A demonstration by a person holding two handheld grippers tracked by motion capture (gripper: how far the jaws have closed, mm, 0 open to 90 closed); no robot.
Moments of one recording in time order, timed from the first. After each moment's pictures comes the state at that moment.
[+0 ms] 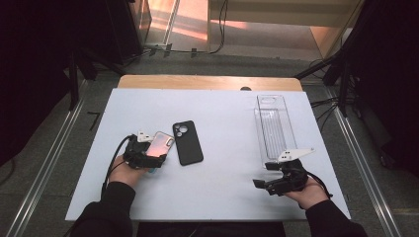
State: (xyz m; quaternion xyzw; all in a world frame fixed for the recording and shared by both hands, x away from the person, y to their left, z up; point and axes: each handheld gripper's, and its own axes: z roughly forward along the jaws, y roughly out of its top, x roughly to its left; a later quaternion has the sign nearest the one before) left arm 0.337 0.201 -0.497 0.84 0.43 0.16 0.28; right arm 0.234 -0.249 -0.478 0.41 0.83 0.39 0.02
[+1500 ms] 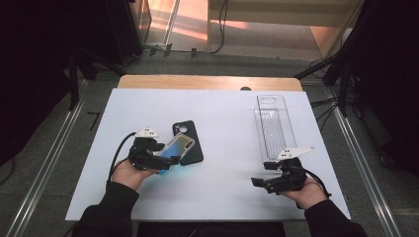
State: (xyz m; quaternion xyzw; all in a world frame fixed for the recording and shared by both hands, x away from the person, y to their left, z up) left arm 0.312 0.167 -0.444 0.84 0.39 0.03 0.38; right arm 0.236 -0.246 -0.475 0.42 0.81 0.41 0.00
